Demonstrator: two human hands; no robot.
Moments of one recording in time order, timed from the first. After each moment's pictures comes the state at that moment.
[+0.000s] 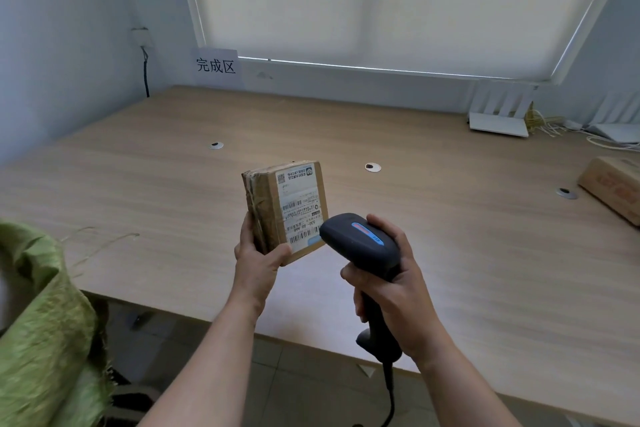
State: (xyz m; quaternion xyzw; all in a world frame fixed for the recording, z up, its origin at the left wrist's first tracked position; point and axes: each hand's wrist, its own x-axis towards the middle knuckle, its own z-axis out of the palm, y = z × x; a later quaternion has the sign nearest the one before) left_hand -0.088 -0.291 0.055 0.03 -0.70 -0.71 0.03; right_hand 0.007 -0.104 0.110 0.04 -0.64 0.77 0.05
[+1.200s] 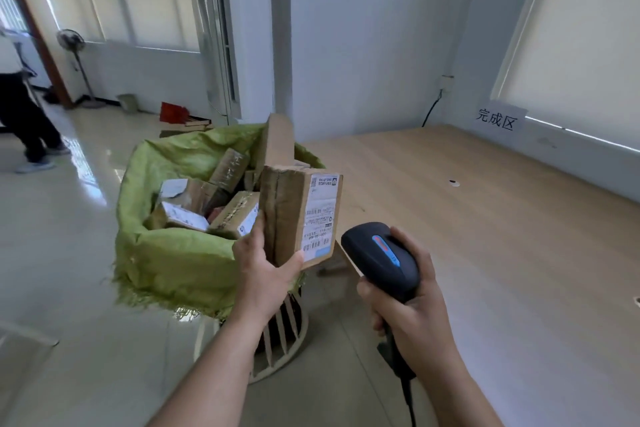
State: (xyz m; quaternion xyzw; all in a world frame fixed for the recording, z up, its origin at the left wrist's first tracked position) left_hand 0.142 -0.382 0.114 0.35 -0.71 -0.46 0.40; right_hand 0.051 -0.199 0.147 0.34 -0.60 0.71 -0.17
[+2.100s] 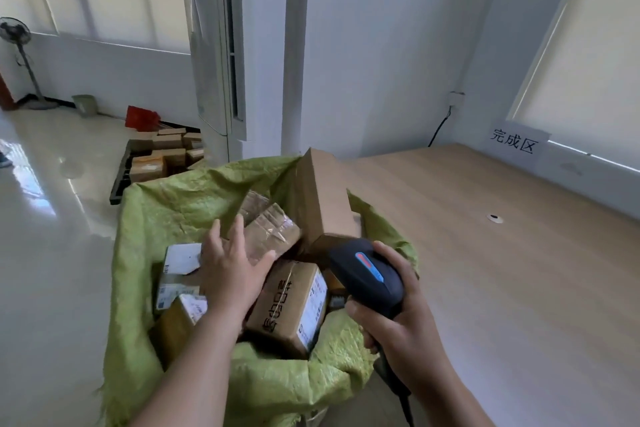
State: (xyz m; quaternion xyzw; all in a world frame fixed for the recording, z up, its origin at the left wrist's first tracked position) left_hand 0.115 -0.702 0.109 0.45 -0.80 -0.25 0.32; right_hand 0.039 -0.480 0.148 0.34 -0.62 0.68 -0.18
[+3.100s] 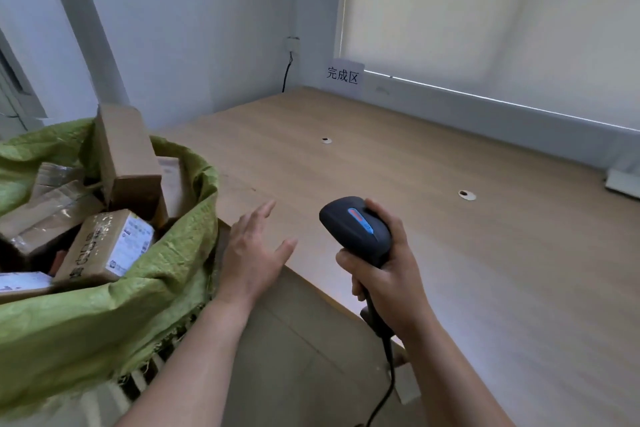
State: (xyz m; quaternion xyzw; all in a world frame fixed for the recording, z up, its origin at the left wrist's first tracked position) left_hand 0.059 -0.368 0.109 0.13 -0.88 -0.39 0.24; right_hand 0.051 -0.170 0.143 0.18 -0.69 0.70 -0.03
